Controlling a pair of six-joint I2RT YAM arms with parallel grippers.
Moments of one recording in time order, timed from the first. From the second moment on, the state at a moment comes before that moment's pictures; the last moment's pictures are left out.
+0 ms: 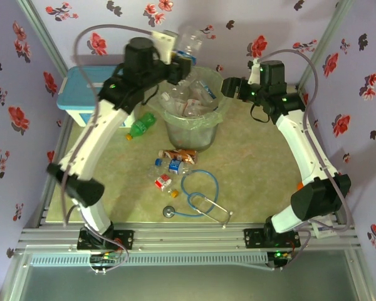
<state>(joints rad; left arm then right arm) -0.63 1.81 2.21 -0.65 0.06 -0.08 0.25 1.53 1.63 -0.63 -0.28 0.38</state>
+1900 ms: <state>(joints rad) -0.42 1.59 1.57 -0.50 -0.06 -0.40 0.45 1.95 2.08 -0.68 -0.08 0.31</state>
